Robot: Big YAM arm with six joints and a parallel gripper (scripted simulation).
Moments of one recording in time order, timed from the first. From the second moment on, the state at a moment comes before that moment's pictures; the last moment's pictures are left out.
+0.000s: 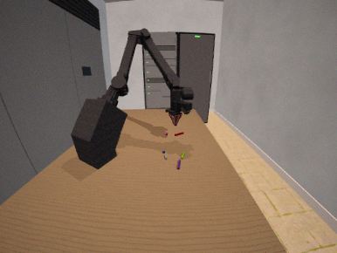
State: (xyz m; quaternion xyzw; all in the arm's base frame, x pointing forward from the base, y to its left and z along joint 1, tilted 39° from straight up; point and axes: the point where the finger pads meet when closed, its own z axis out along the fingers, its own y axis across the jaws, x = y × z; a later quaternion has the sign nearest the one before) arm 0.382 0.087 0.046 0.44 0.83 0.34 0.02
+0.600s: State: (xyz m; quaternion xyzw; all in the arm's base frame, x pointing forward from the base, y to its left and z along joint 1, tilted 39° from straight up) arm 0.400 0.059 0.030 0.49 0.81 0.33 0.00
